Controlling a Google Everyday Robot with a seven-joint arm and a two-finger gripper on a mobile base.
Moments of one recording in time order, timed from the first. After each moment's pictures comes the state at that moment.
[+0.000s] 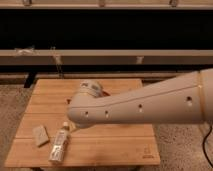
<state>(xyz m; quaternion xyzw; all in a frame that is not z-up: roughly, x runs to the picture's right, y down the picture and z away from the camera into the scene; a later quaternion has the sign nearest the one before) -0.065 0.163 0.631 -0.23 0.09 0.60 0.76</state>
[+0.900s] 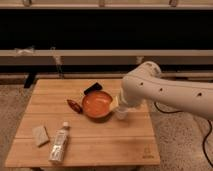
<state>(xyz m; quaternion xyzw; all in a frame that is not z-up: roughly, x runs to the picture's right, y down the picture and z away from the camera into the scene) 0.092 0.069 0.681 -0.19 0.12 0.67 0.71</state>
